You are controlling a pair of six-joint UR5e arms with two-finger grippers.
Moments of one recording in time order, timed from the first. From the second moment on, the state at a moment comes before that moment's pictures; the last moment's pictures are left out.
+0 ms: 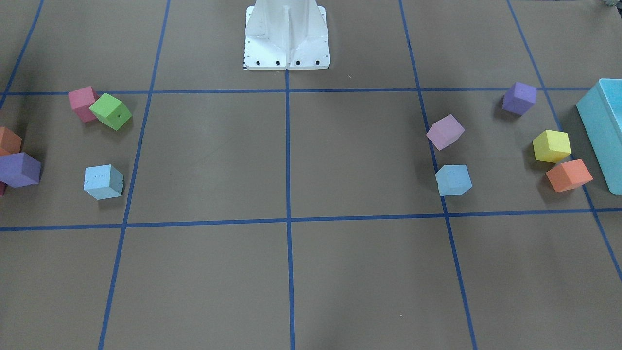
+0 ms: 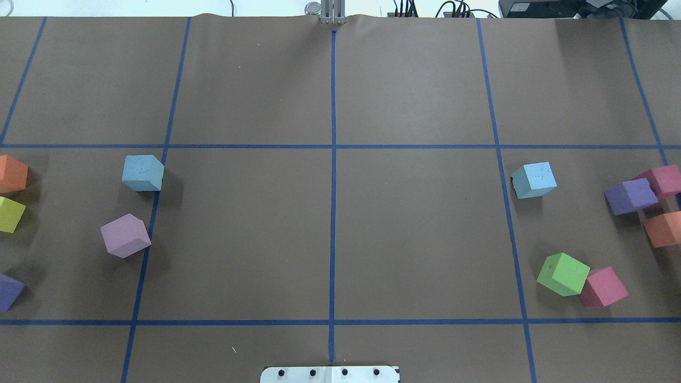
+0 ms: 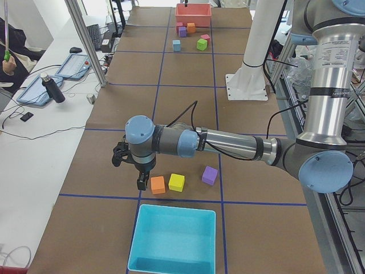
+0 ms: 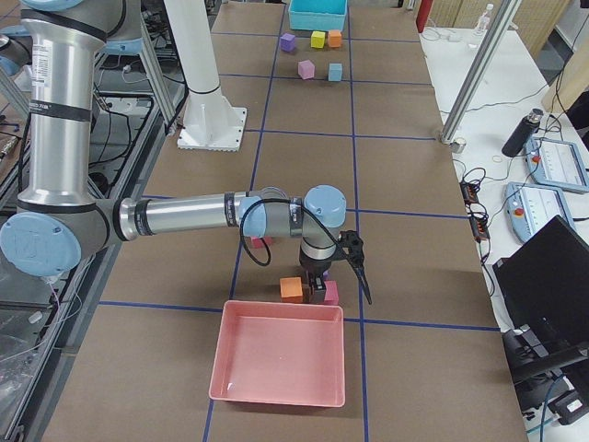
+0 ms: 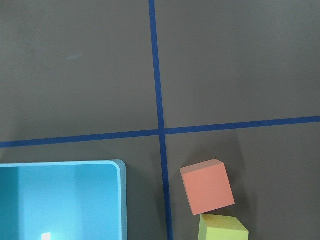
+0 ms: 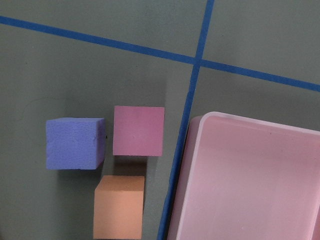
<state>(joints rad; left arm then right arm) -1.58 -1.62 -1.67 -1.55 -2.37 0.01 1.49 -1.69 1.82 -1.68 2.28 -0.12</state>
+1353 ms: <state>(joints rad) -1.58 -1.62 -1.77 -1.54 -2.37 0.01 1.40 -1.66 1.82 -1.58 2.32 0.07</state>
